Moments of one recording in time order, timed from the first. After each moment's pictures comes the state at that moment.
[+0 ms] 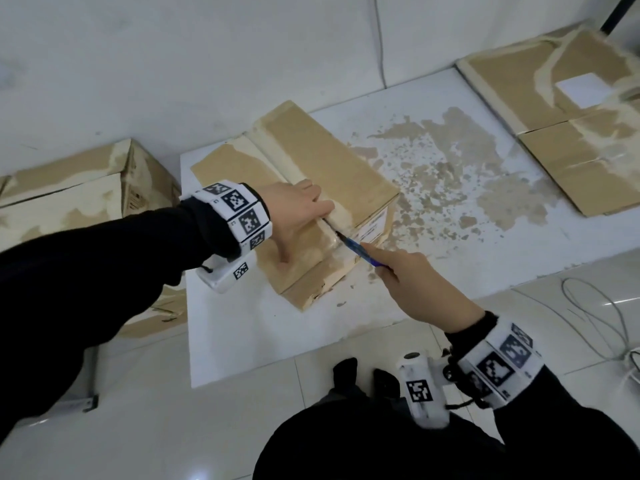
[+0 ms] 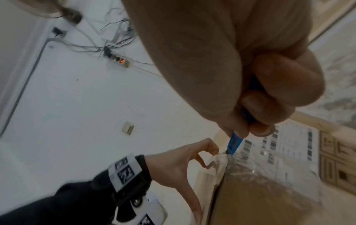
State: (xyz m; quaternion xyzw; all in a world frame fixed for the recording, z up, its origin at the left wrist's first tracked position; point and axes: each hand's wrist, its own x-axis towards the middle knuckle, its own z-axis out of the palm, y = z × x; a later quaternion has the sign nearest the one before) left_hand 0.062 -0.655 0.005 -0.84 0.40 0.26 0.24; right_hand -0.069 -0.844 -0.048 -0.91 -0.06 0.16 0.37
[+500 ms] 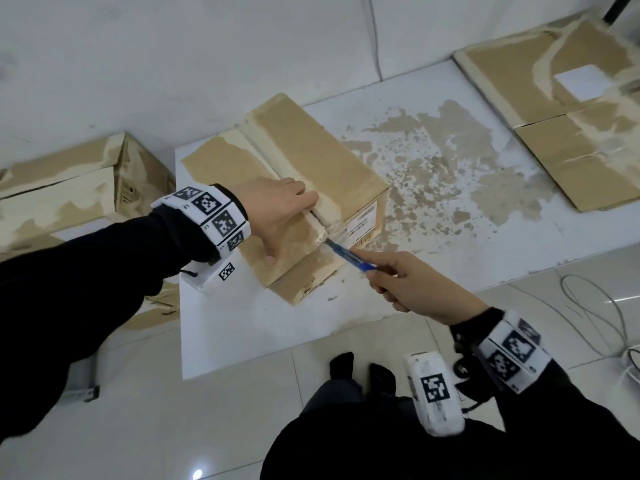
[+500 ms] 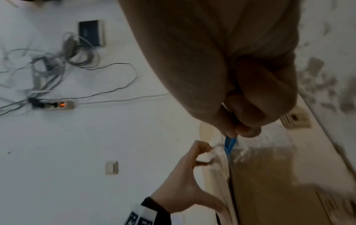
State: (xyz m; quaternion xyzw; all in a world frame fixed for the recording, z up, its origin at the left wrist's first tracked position) left_hand 0.053 -0.653 0.007 -0.87 0.36 0.27 0.22; right_hand -0.077 -0.864 -0.048 -0.76 0.00 0.29 0.59
